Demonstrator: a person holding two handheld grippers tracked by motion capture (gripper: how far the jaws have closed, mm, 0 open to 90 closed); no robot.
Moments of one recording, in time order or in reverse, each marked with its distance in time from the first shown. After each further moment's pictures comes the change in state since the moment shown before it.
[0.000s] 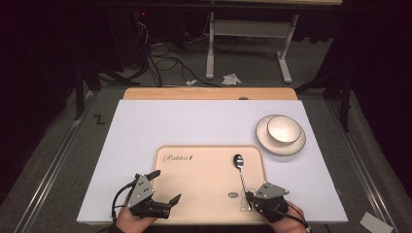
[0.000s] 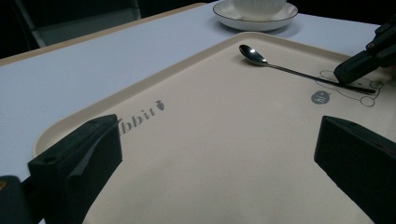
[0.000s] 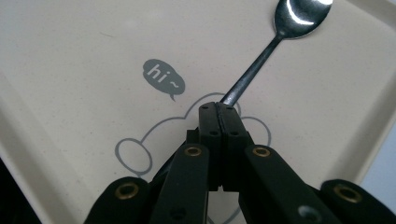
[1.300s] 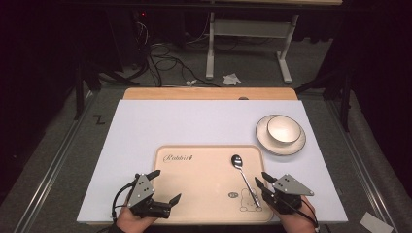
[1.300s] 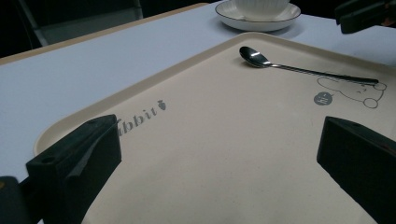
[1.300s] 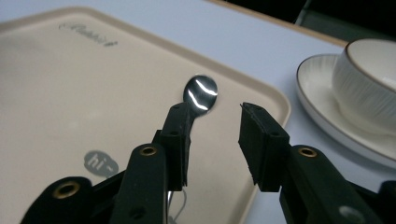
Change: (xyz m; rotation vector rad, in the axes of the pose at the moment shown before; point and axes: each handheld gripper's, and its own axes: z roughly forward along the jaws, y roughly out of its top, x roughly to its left) left arm 0.000 -0.001 0.002 0.007 0.004 -0.003; right arm 0.006 0.020 -0.026 -0.327 -0.187 0.076
